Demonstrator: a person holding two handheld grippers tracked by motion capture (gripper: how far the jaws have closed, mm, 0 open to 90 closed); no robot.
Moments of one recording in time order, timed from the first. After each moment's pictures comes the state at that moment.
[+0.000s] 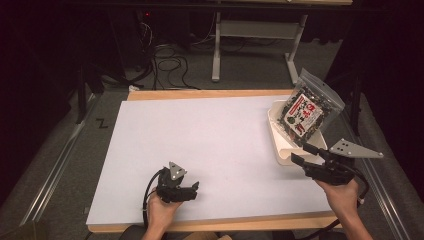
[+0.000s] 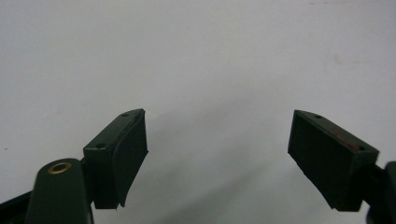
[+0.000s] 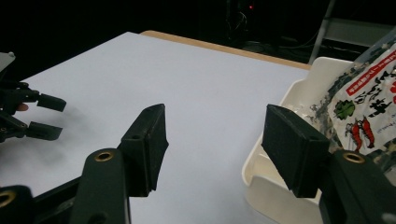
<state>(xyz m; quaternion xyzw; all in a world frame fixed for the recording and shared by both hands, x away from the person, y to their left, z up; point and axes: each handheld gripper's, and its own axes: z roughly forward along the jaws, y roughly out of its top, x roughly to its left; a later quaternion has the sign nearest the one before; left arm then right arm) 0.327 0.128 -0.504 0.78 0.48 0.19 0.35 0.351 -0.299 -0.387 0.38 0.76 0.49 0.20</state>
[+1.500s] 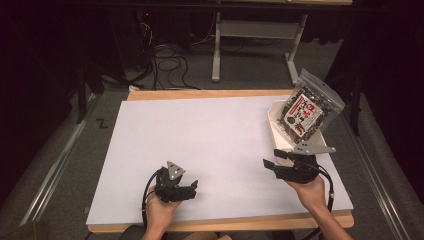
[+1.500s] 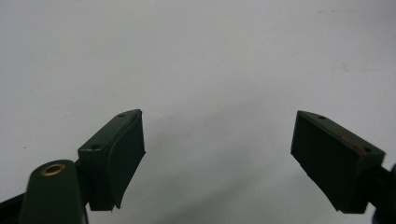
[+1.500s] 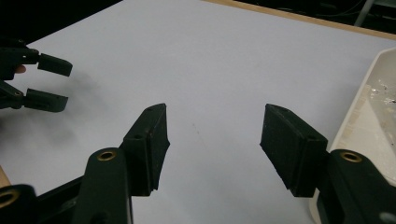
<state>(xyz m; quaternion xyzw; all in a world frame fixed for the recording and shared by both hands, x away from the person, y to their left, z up) 0.326 0.130 -0.501 0.77 0.49 0.20 0.35 0.374 -0.242 -0.426 0.36 0.80 0.45 0.15</state>
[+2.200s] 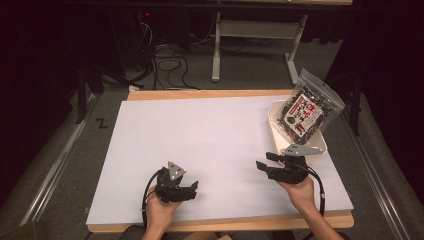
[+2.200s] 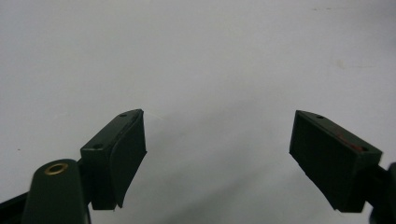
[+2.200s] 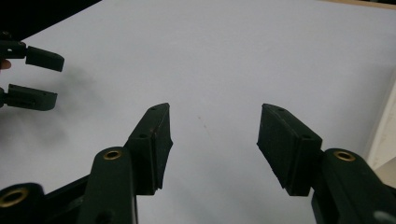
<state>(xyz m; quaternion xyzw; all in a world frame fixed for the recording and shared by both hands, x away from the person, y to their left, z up) 0.326 0.129 -0.502 0.78 0.49 0.20 0.35 0.383 -0.229 -0.453 0.37 0.80 0.45 0.13</state>
